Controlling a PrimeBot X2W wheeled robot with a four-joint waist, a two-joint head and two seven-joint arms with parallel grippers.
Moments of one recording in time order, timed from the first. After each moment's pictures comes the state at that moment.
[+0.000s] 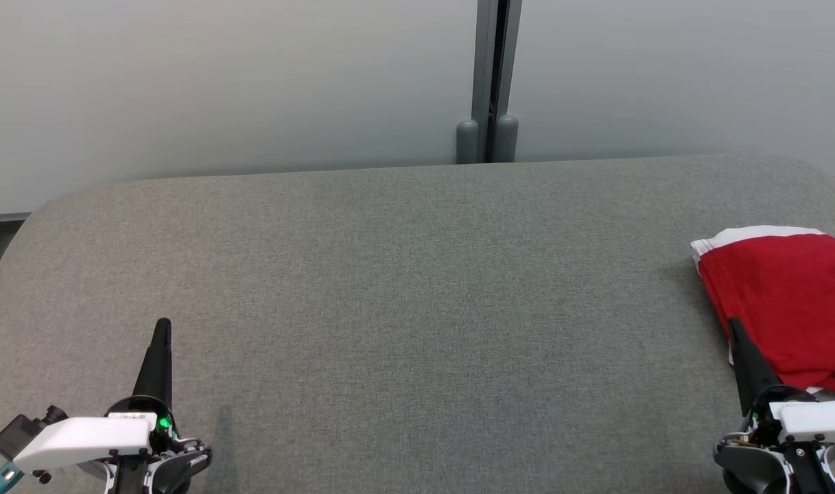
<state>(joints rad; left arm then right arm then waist) -0.09 0.05 0.10 0.24 -1.49 -0.12 0.08 -0.09 -0.06 -0.10 0.25 1.49 0.13 0.08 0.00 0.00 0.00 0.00</state>
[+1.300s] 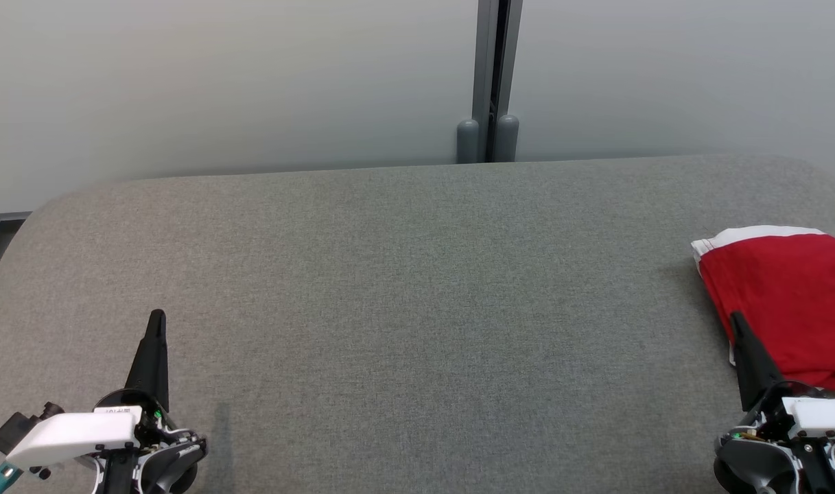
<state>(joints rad) -0.10 0.05 0.11 0.25 -1.61 -0.13 0.11 -0.10 -0.05 -0.12 0.25 1.61 0.13 0.11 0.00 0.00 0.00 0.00</state>
